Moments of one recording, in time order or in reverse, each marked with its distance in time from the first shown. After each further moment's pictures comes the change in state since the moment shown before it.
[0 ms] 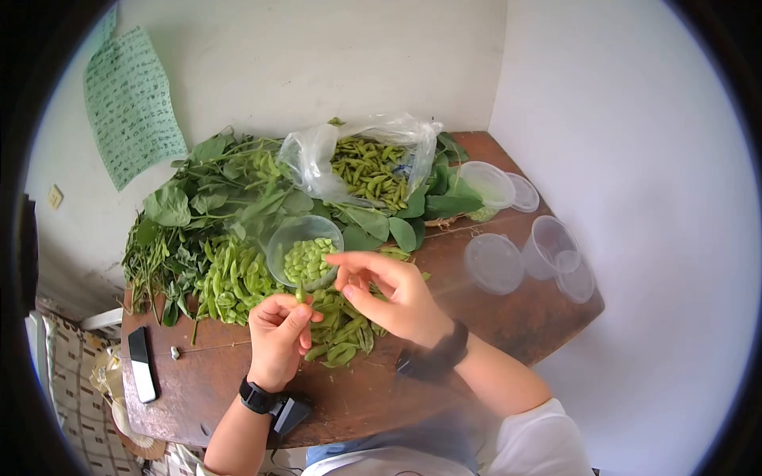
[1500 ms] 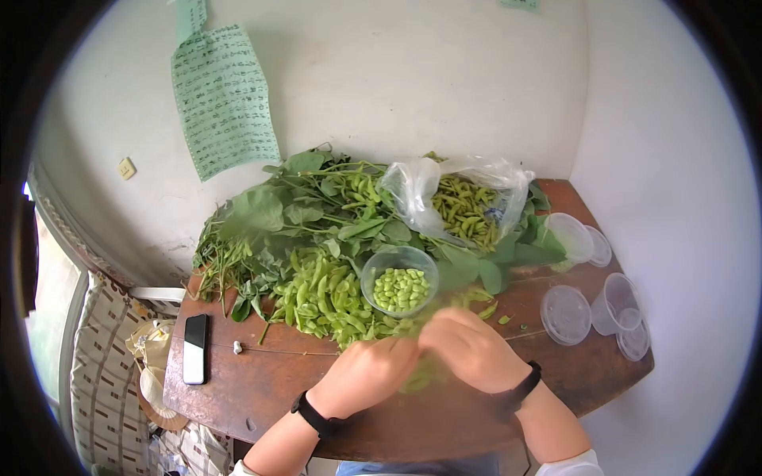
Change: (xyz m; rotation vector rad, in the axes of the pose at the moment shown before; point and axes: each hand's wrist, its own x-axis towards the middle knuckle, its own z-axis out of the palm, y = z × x) left_hand -0.005 0.025 0.003 1.402 -0.354 0.685; right_hand 0.000 -0.010 0.004 -0.978 -0.261 -0.545
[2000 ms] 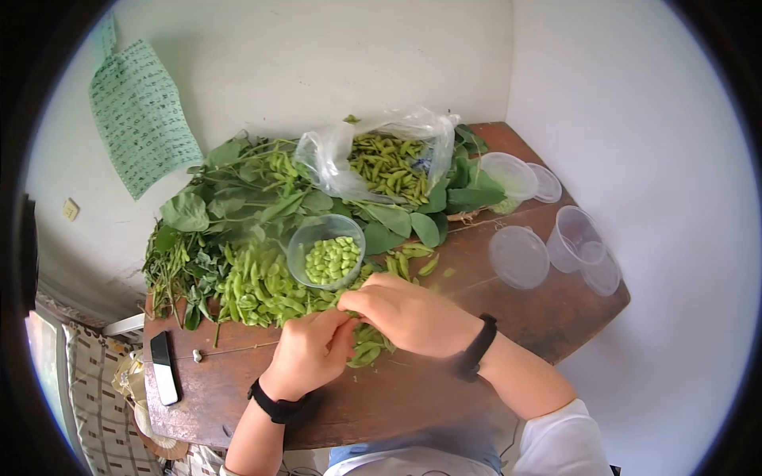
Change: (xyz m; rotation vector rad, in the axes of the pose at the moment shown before) left_hand 0.001 0.002 0.009 -0.357 0.032 -0.202; right_hand -0.004 -0.001 0.004 0.204 -0.009 0.114
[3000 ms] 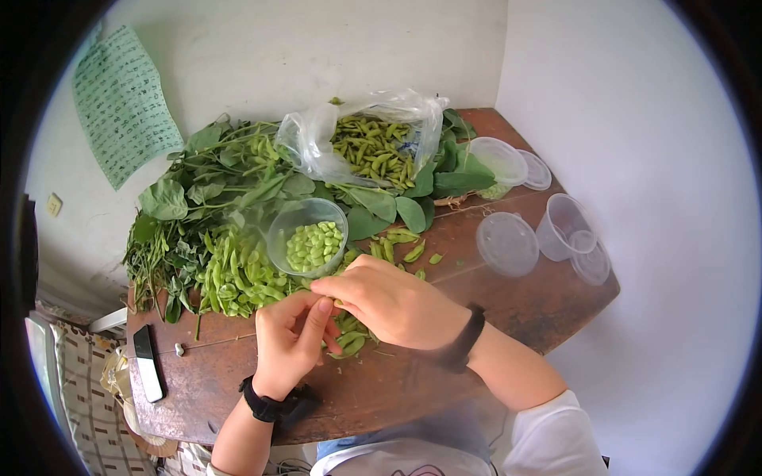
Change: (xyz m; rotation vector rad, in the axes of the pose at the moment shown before) left_hand 0.002 0.015 -0.001 -0.477 0.083 -0.384; right_hand 0.002 -0.003 -0.002 0.035 0.074 -0.058
